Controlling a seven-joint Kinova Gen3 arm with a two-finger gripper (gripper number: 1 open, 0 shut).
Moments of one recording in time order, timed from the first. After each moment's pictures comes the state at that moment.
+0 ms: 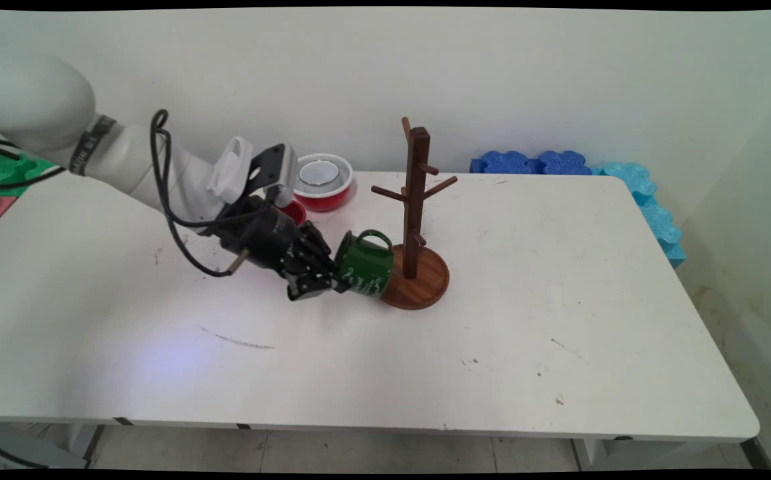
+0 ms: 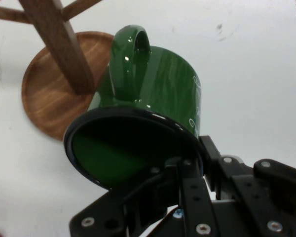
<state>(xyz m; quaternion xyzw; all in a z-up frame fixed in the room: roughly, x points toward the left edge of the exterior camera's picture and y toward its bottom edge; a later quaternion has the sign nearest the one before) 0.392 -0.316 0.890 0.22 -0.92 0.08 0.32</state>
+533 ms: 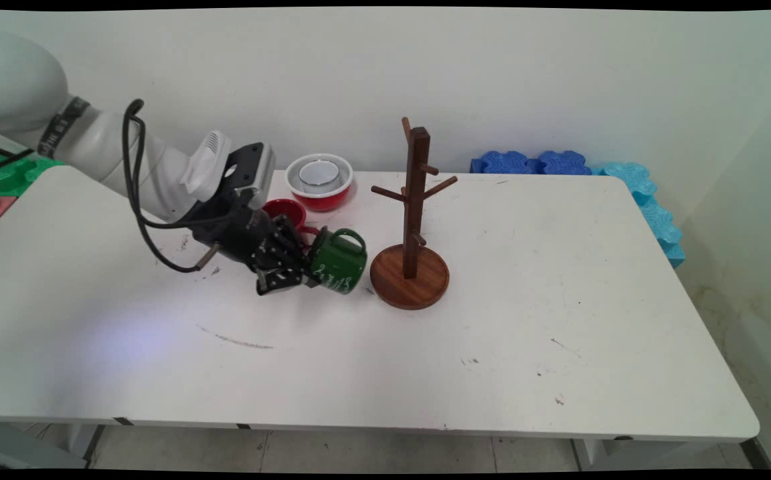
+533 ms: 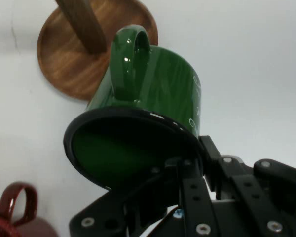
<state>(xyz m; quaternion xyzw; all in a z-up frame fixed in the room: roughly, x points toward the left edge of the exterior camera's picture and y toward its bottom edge) 0.414 -0.310 0.902 0.19 -0.94 0.10 0.28</state>
